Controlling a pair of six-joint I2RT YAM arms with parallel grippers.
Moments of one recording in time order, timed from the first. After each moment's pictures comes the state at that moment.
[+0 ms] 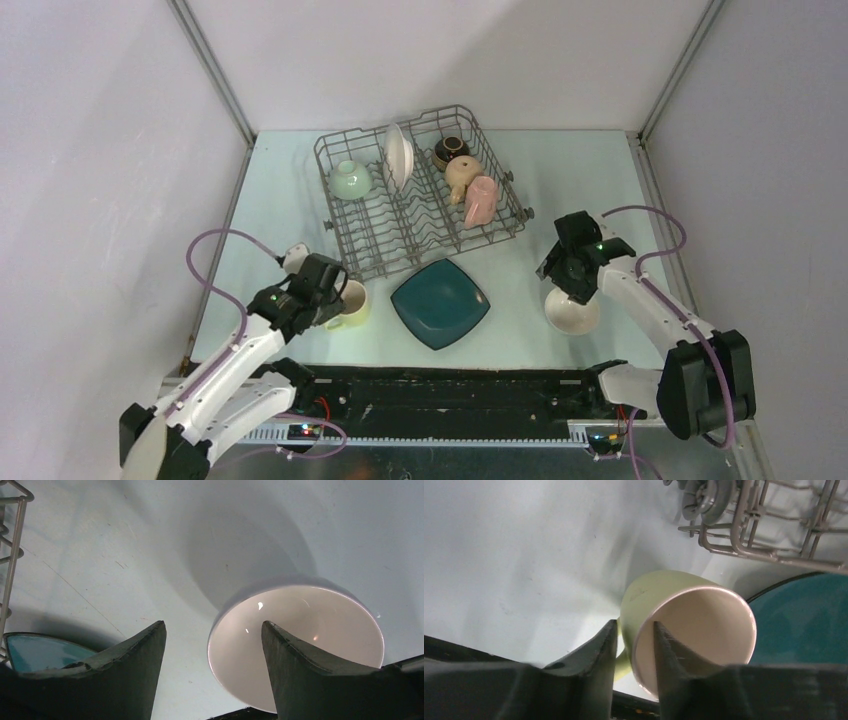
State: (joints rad) left arm -0.49 0.80 0.60 -0.84 -0.35 -0.95; right arm 0.28 1.21 0.79 -0.78 0.21 0.93
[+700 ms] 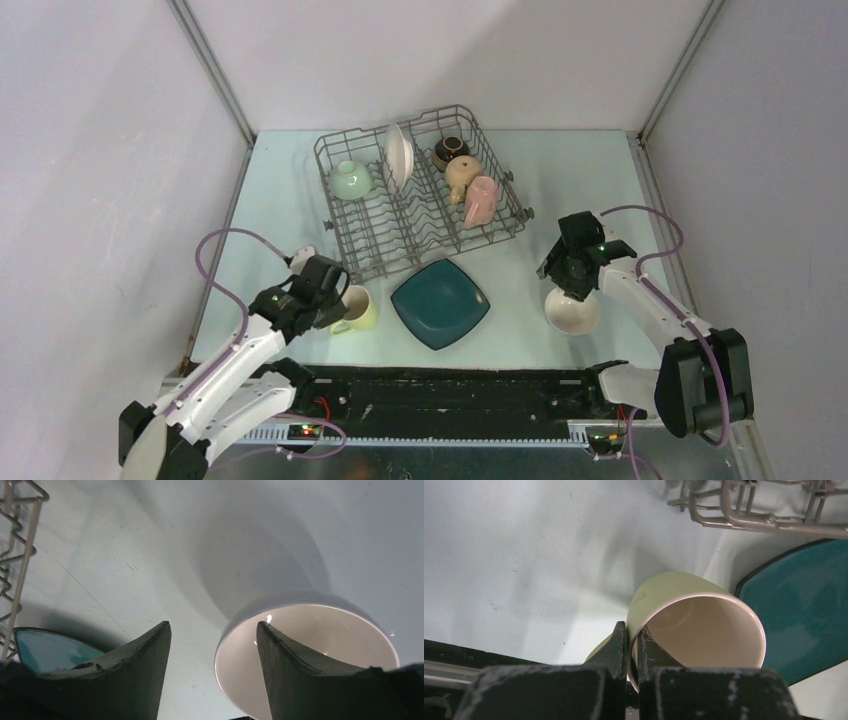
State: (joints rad) left arm -0.50 0.81 0.59 -0.85 -0.29 -0.91; right arm 0.25 1.21 0.77 -0.71 0.16 0.88
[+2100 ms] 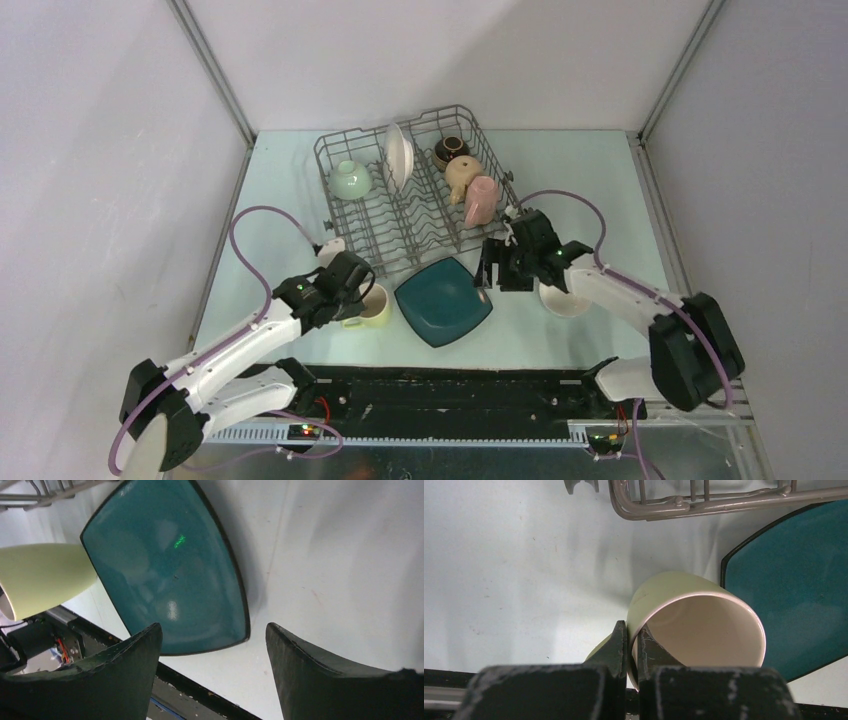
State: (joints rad) left arm -0.69 0.97 0.66 -0.77 -0.36 -0.85; right arm 0.53 1.32 0.79 -0.40 -0.23 0.59
